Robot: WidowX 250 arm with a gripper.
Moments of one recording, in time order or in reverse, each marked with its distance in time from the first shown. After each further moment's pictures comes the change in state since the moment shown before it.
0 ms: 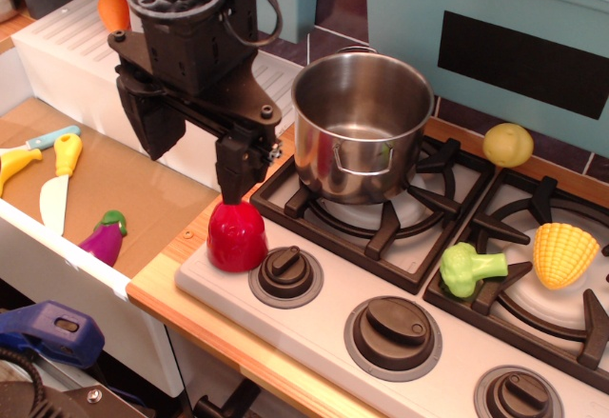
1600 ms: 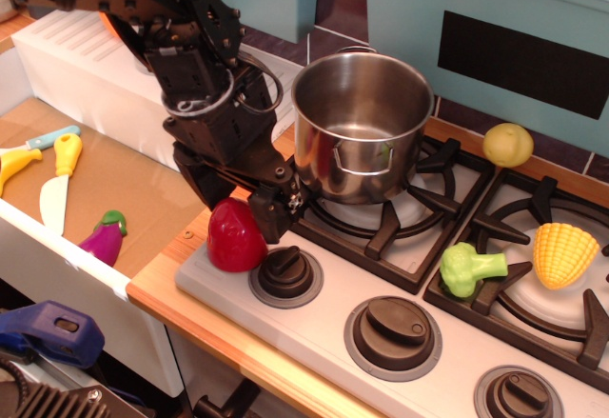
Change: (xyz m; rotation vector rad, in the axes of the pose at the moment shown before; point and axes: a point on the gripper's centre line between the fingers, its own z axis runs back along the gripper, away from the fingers) arm 0.026 0.001 -0.080 -0.181 -0.113 -0.035
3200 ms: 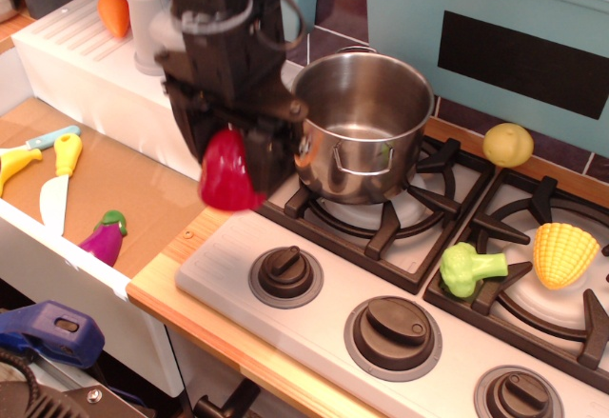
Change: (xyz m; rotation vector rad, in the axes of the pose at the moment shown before) arm 0.015 -0.015 0.060 0.134 0.105 0.026
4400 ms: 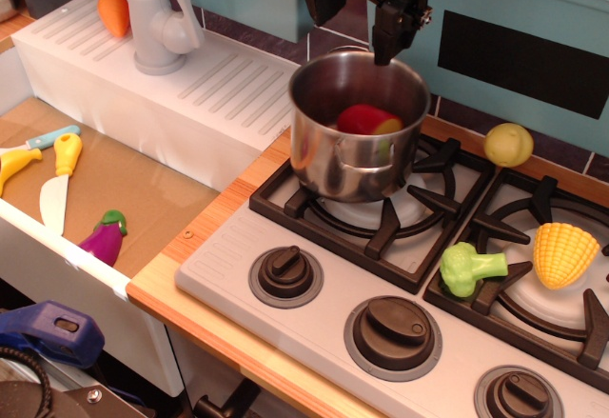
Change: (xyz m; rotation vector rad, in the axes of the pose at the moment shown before) arm 0.103 -0.014 0.023 0.049 -0.170 -0.169
